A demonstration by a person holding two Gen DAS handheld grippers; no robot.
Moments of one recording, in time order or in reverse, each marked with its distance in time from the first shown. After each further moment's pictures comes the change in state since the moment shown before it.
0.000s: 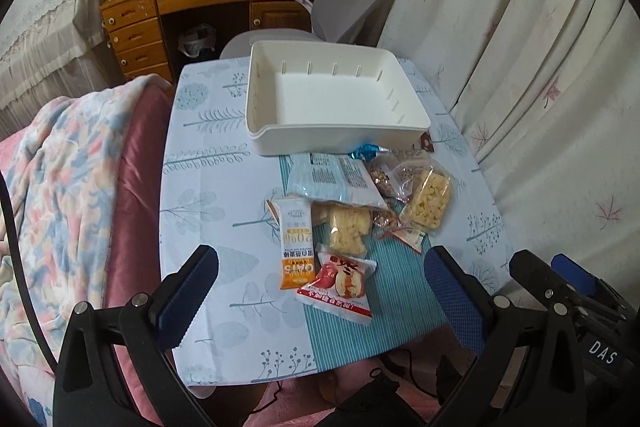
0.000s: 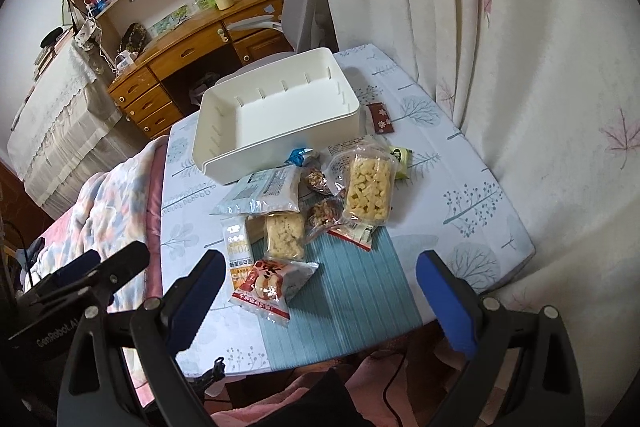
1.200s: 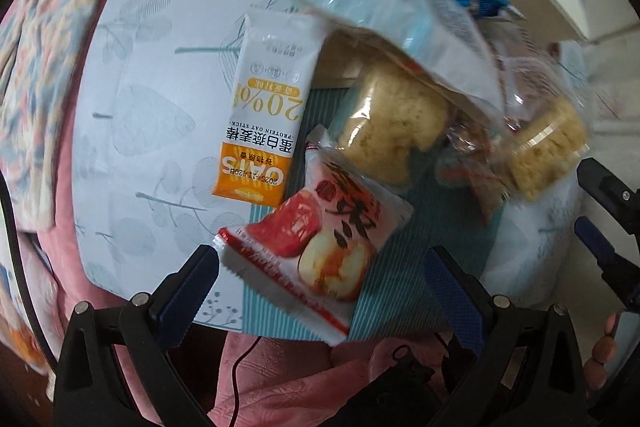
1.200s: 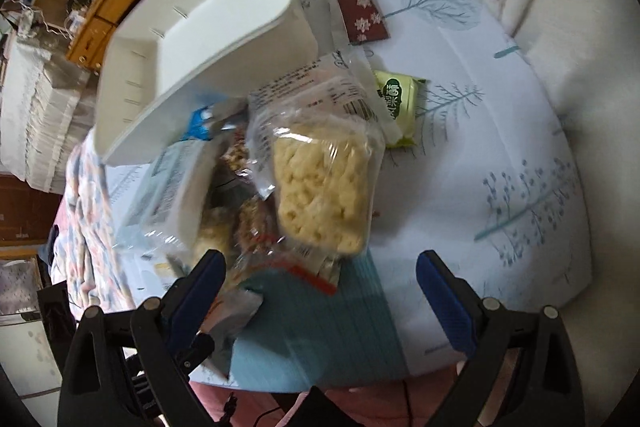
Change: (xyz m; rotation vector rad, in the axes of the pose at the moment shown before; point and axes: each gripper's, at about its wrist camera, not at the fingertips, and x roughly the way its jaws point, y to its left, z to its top) left arm 0.214 -0.012 -0.034 -0.386 0.592 0.149; right arm 0.217 -0.088 0.076 0.097 0.500 0.072
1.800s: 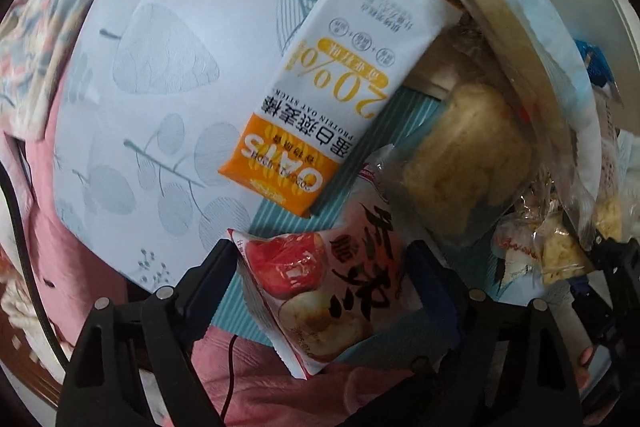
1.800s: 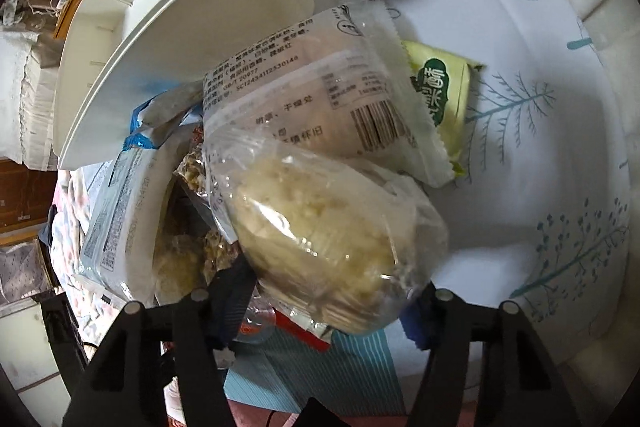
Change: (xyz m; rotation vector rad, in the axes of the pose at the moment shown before) left arm 0.061 0.049 0.019 -0.296 0.105 -0.026; right arm 0.055 0.000 0.039 -0.033 0.141 0.011
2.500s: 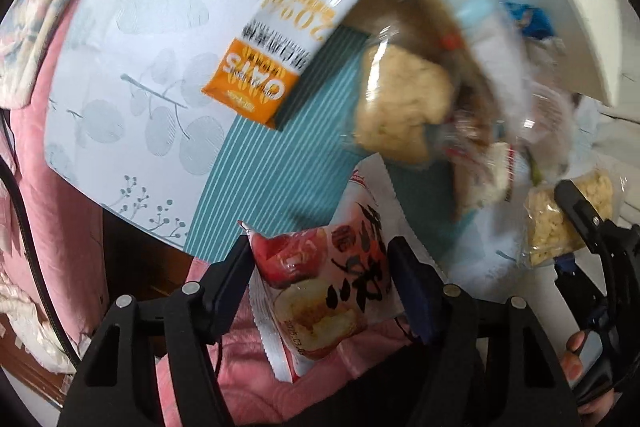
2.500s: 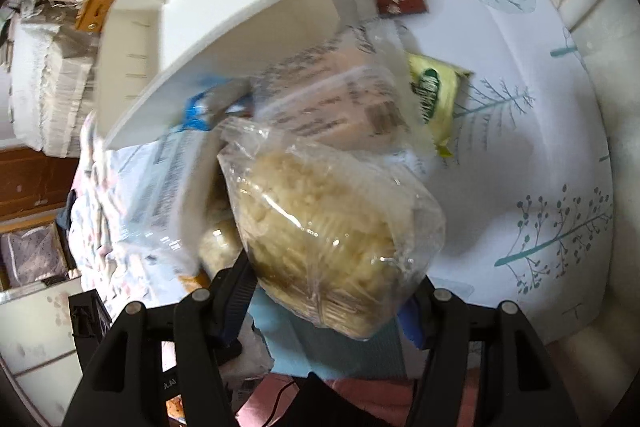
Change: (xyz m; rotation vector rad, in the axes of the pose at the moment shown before) left arm 0.019 0.039 -0.025 0.004 0.069 -0.104; right arm -0.071 -0.019 -0.014 -0.051 0.020 0.095
